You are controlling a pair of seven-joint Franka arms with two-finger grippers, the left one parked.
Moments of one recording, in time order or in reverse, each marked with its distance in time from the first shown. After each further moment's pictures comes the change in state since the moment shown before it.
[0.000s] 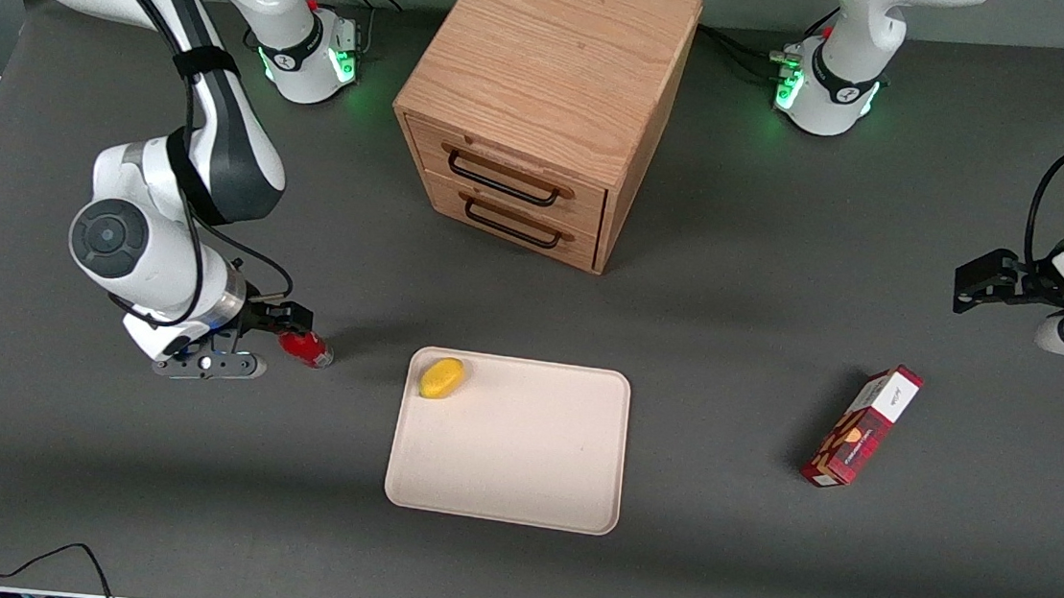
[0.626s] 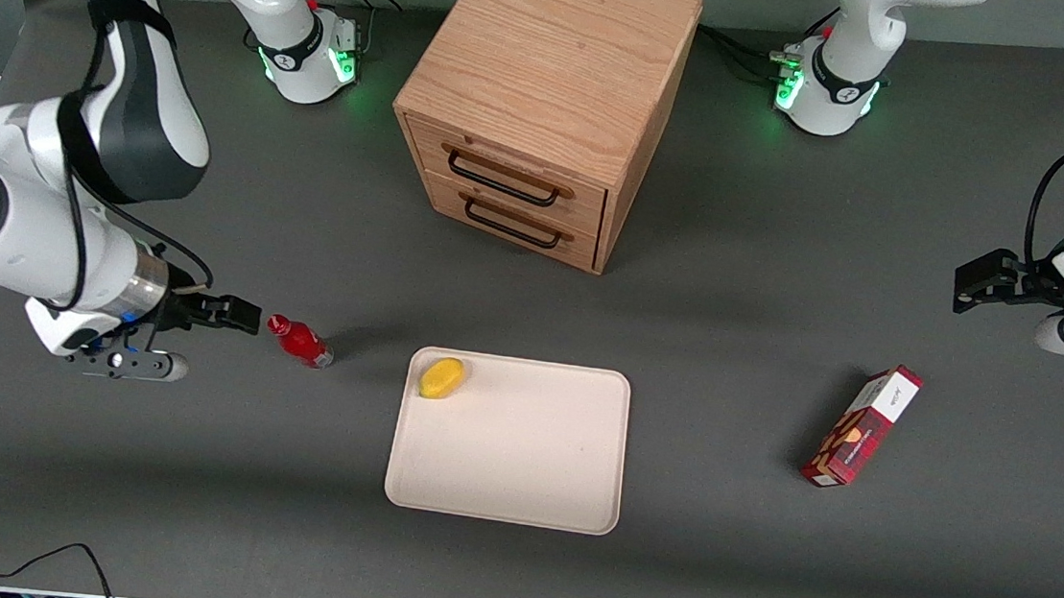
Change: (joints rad) arm -0.046 -0.005 -0.005 0.215 0.072 -0.202 -0.002
